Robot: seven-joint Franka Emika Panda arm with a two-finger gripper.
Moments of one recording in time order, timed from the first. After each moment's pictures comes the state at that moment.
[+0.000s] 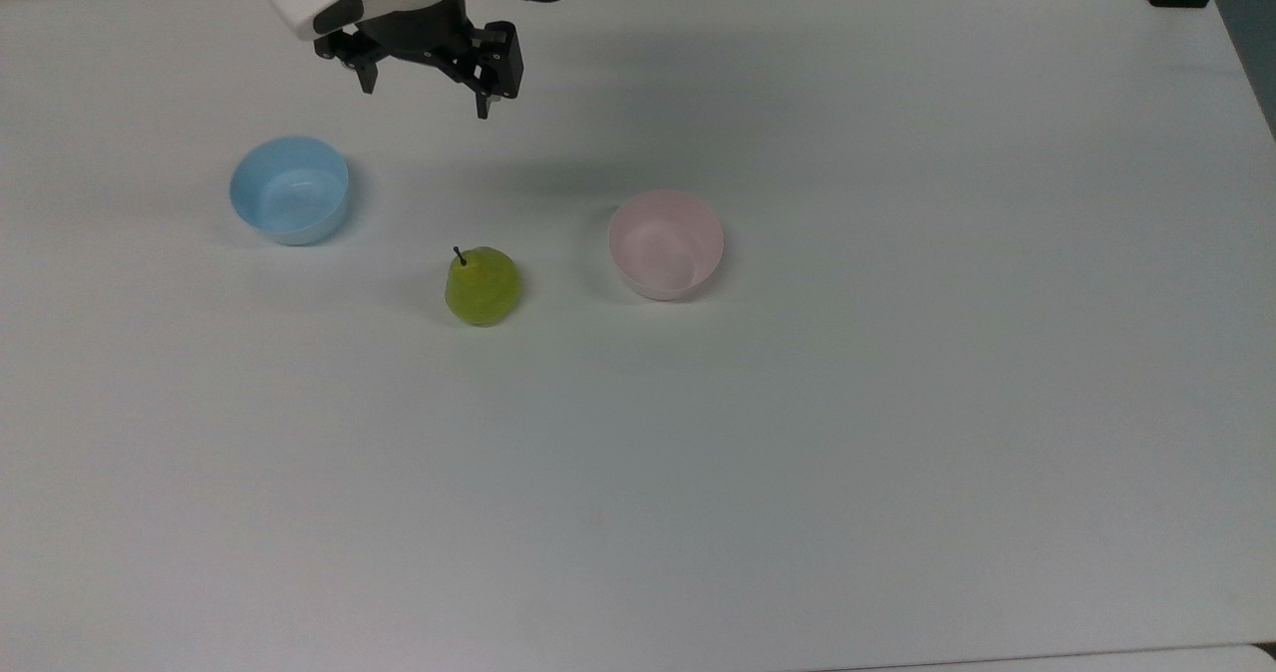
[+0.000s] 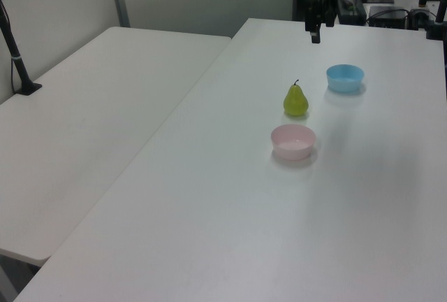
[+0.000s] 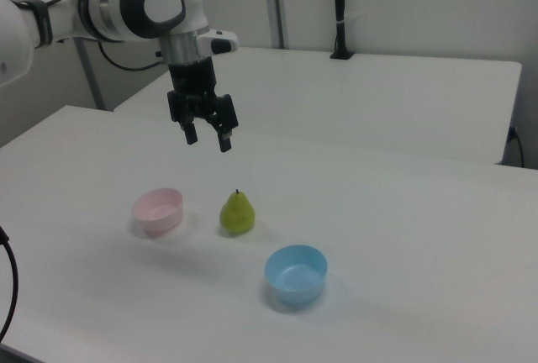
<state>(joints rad) 0.11 0.21 -0.18 -1.50 -0.09 1.62 0.09</state>
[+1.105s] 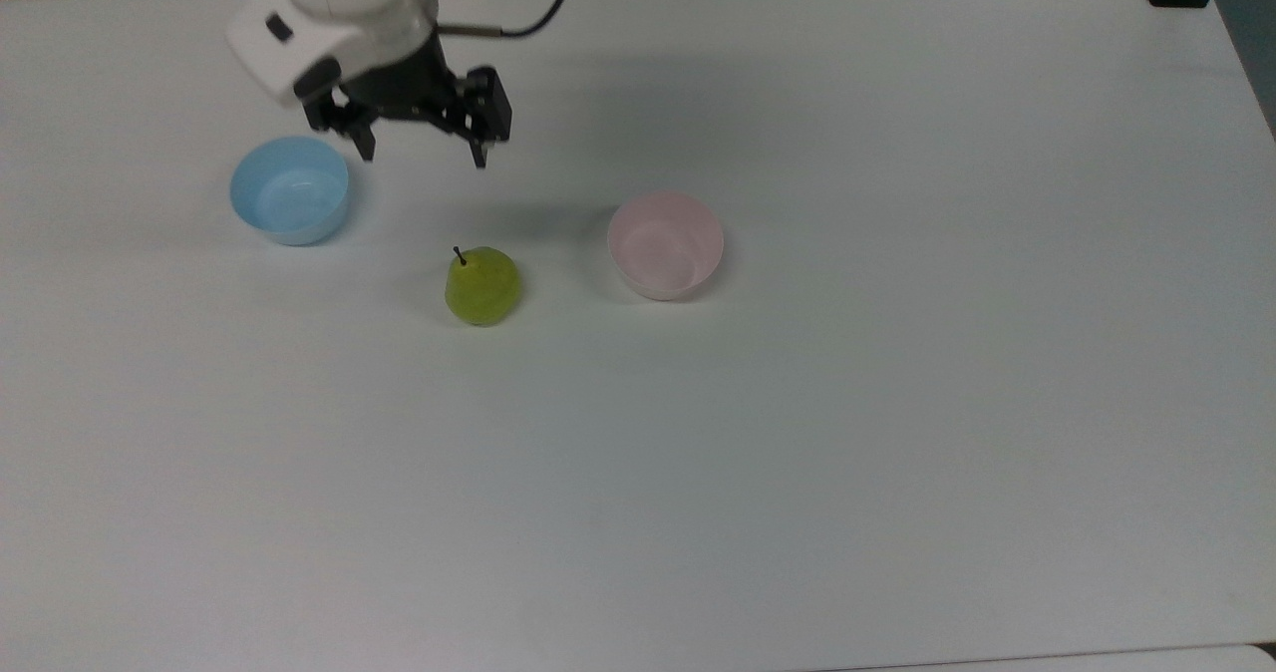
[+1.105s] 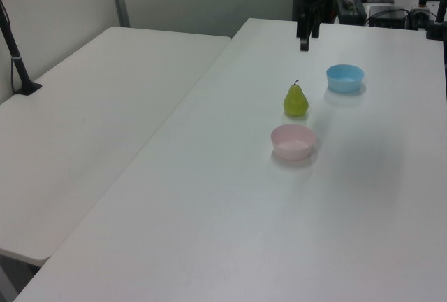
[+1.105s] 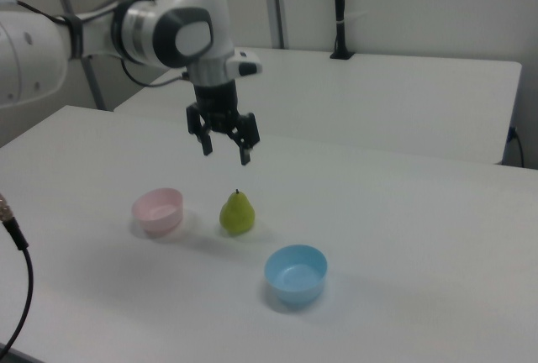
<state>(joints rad) 0.06 0.29 -0.18 -1.52 0.03 1.76 -0.09</state>
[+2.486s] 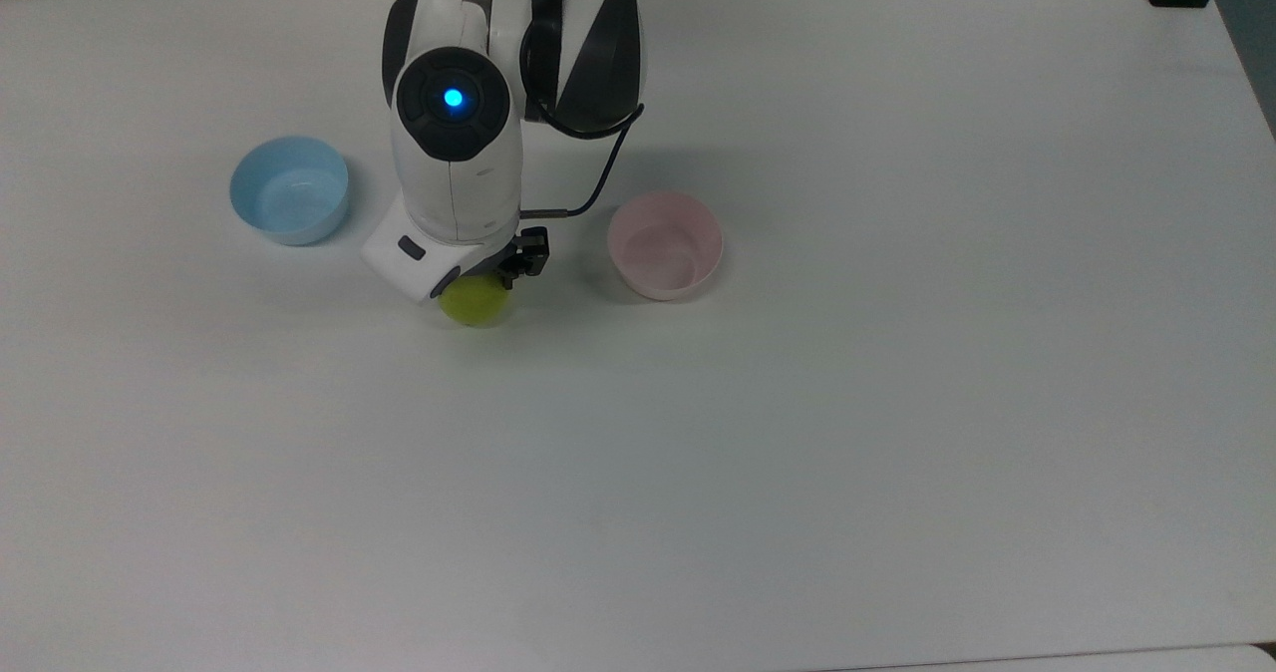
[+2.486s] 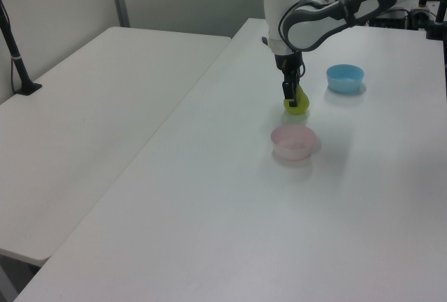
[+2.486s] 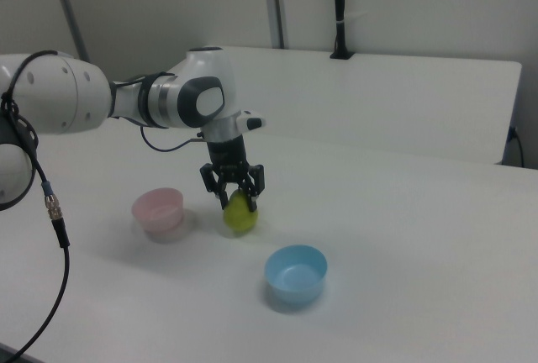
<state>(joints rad) 0.11 0.53 -0.15 -1.53 -0.07 1.95 -0.16</state>
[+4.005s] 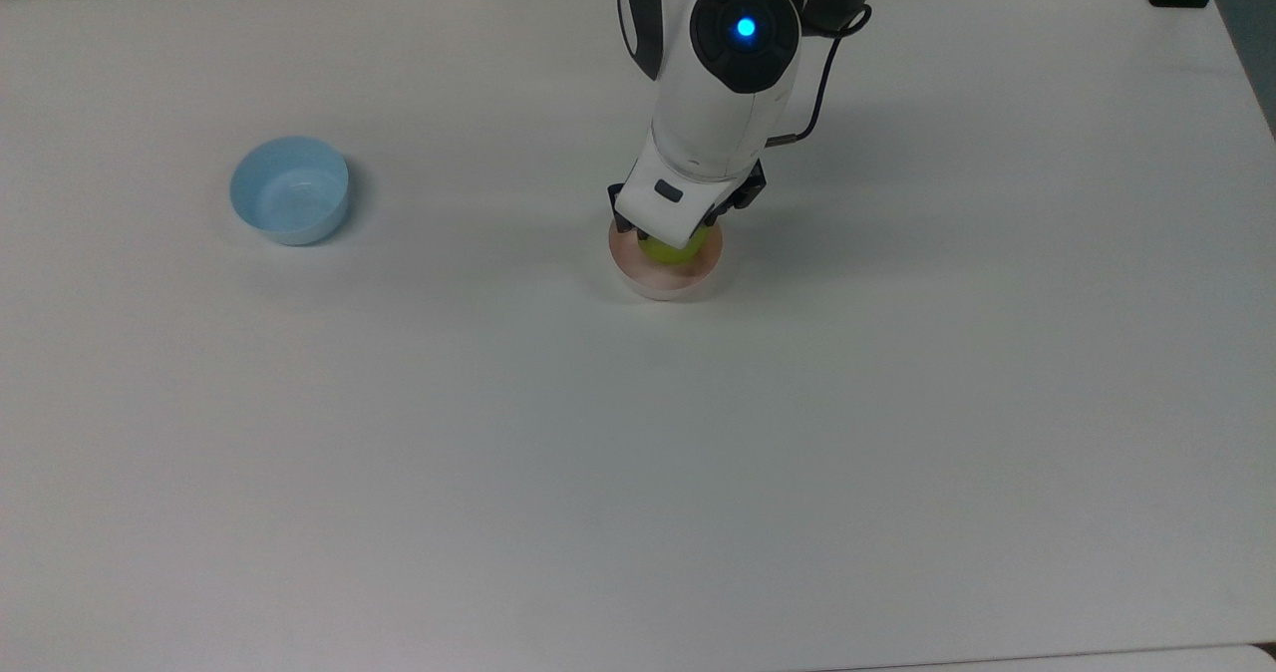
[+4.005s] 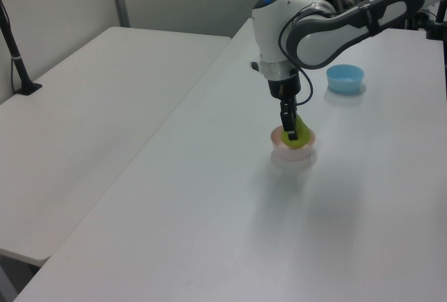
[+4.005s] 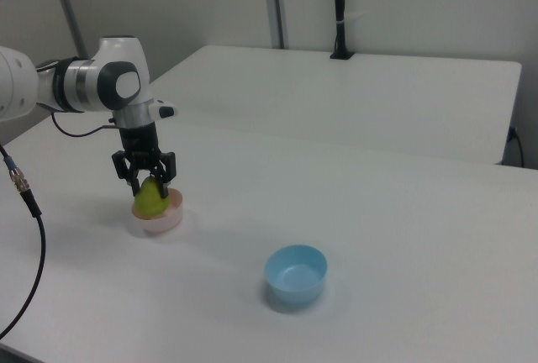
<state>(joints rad) 0.36 0.43 -0.12 -1.61 0.01 1.85 -0.02</state>
